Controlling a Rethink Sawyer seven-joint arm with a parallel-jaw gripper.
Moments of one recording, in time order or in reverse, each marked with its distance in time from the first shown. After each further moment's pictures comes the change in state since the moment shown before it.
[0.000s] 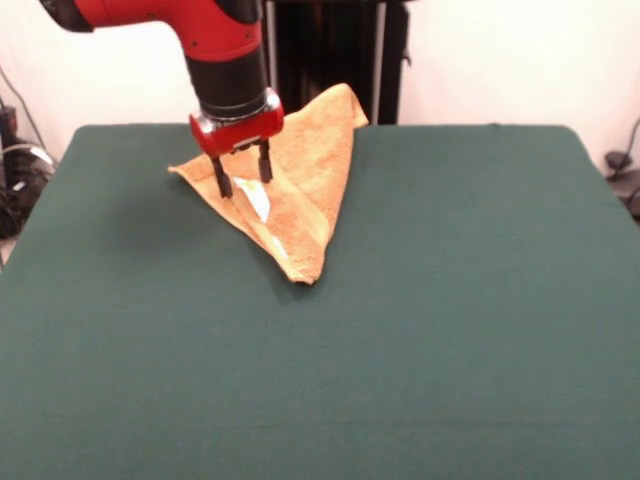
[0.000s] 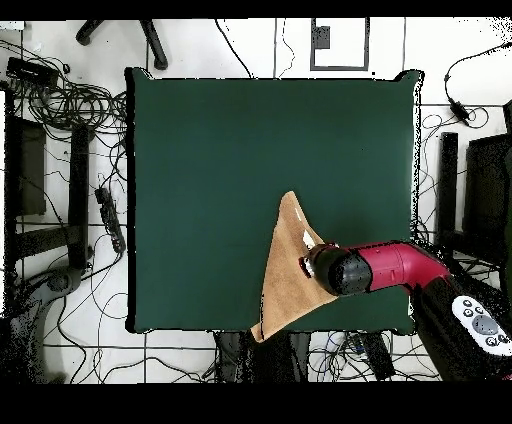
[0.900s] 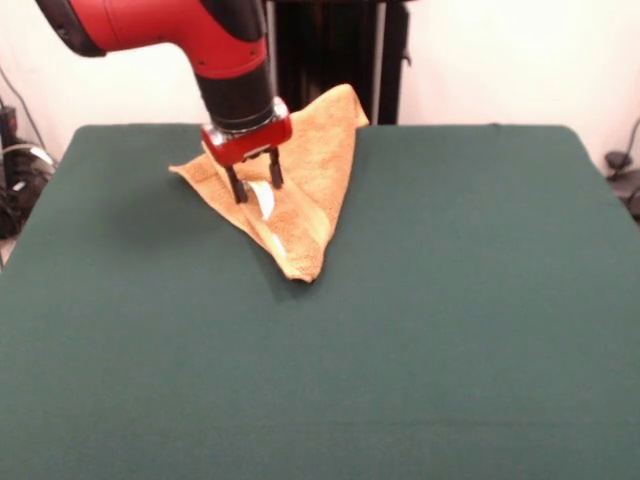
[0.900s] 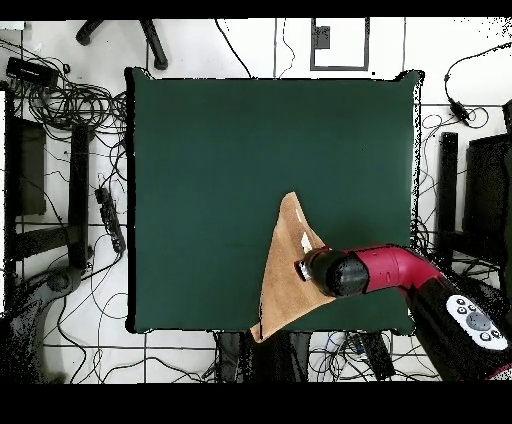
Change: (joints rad) arm -0.021 0.062 0.001 -0.007 -0.004 -0.011 0.000
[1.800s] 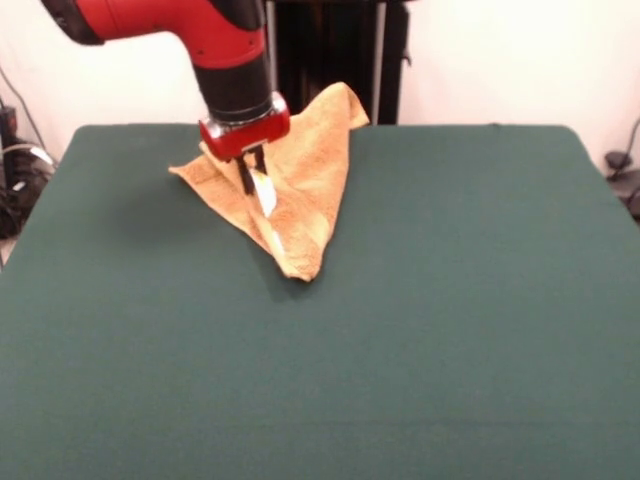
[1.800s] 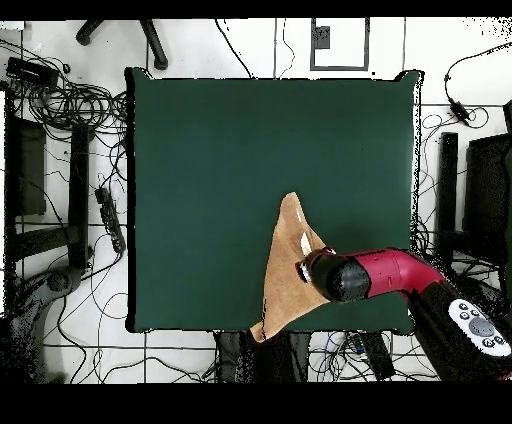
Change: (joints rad) arm 0.004 -0.041 0.000 0.039 -0.014 -0.042 0.000
